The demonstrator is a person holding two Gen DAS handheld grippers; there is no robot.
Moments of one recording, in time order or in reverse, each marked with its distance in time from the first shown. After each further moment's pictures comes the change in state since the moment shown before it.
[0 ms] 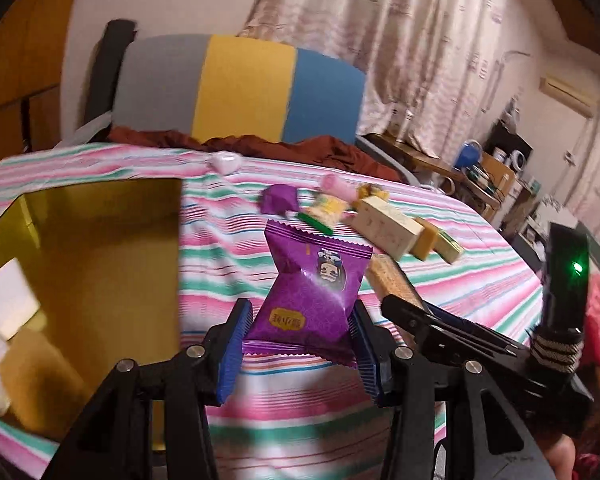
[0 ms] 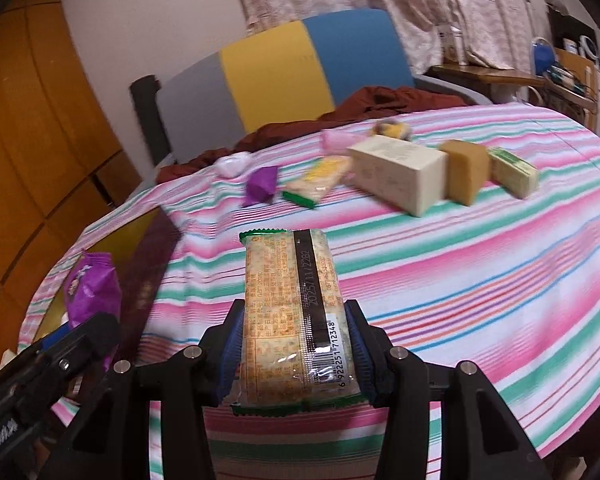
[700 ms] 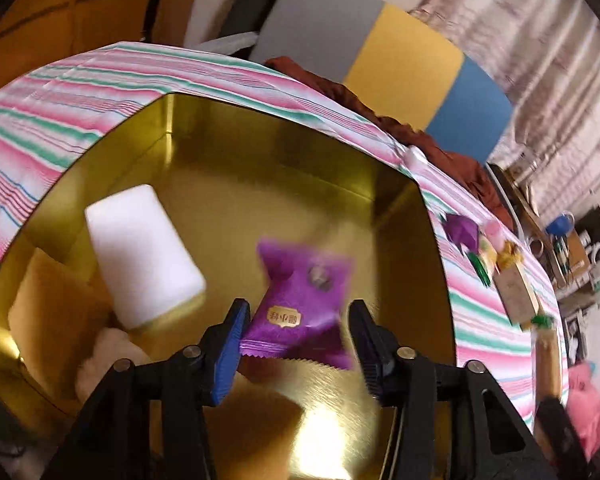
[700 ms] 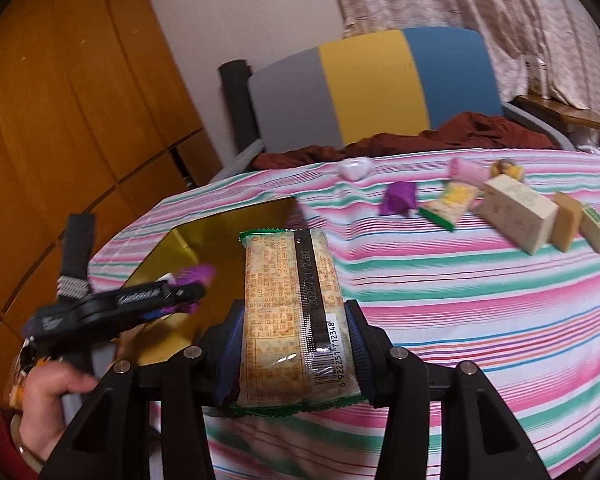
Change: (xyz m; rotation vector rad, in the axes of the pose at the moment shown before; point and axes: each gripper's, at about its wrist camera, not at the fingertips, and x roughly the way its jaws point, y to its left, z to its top) left arm 0.004 0.170 0.018 -0.401 0.142 0.236; right arm -0.017 0.105 -0.004 -0.177 0.020 0.216
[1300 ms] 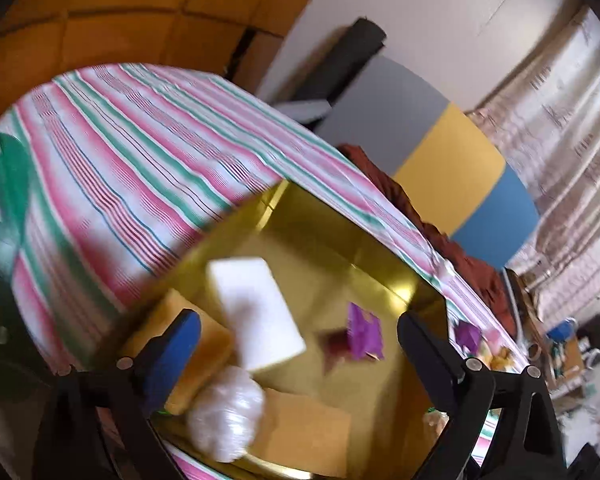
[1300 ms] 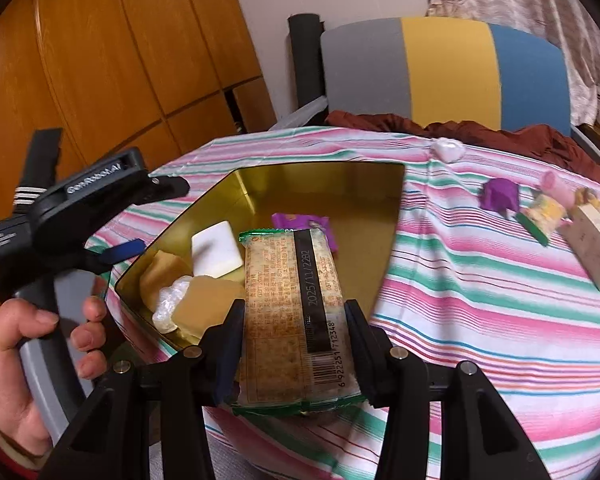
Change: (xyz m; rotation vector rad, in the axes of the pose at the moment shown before) left arm -0.081 0.069 0.010 -0.256 -0.251 0.067; right arm 0.055 0.074 -0.004 -0.197 0.164 0.074
